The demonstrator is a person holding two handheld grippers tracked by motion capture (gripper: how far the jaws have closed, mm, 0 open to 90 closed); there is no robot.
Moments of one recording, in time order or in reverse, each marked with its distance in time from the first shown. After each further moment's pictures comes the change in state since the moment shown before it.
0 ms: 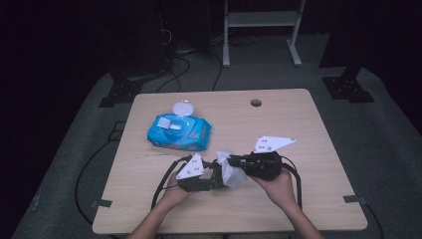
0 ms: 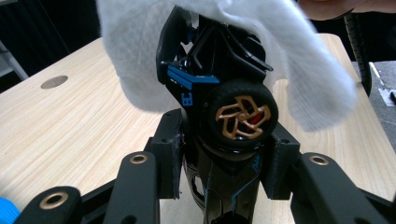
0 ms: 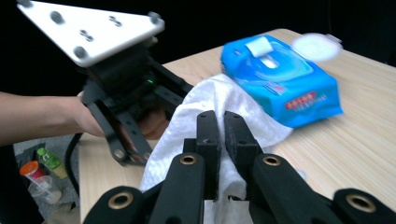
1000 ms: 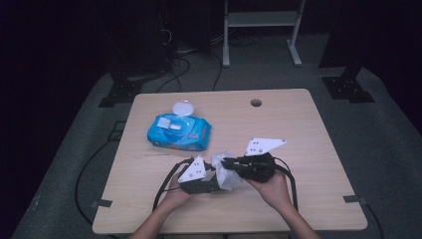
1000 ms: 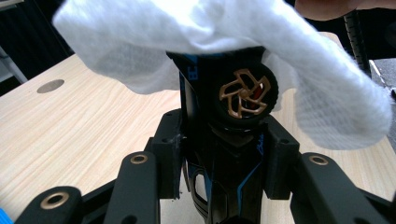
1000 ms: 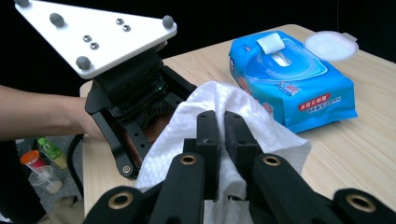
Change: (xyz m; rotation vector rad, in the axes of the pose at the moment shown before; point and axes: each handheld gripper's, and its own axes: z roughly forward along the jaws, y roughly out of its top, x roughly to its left) left arm -0.006 -0.002 0.004 -0.010 0.001 0.014; right arm 0.010 0.005 0.011 0.034 0.007 -0.029
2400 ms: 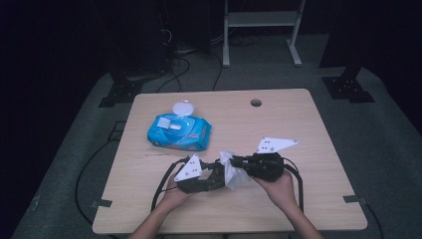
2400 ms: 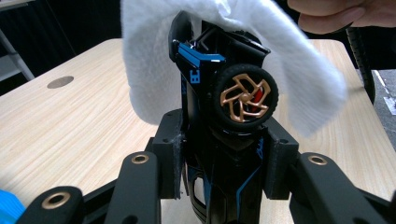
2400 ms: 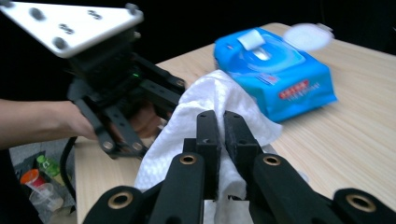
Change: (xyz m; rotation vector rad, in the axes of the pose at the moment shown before) left arm 0.005 -0.004 -0.007 -0.019 0.021 -0.036; right arm -0.018 -0.019 -0.013 -0.042 -0.025 0.086
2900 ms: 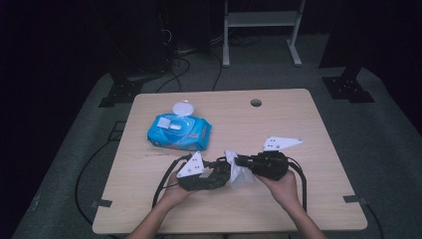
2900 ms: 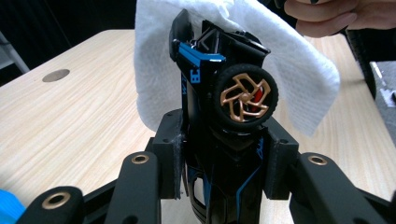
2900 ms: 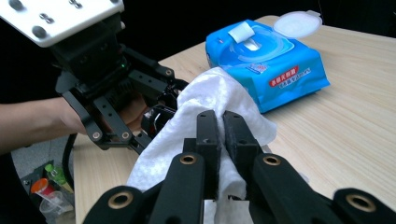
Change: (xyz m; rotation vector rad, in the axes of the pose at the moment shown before) left arm 0.004 0.007 0.004 0.049 -0.010 0.002; right arm -0.015 -0.011 -0.003 -0.006 0.008 0.066
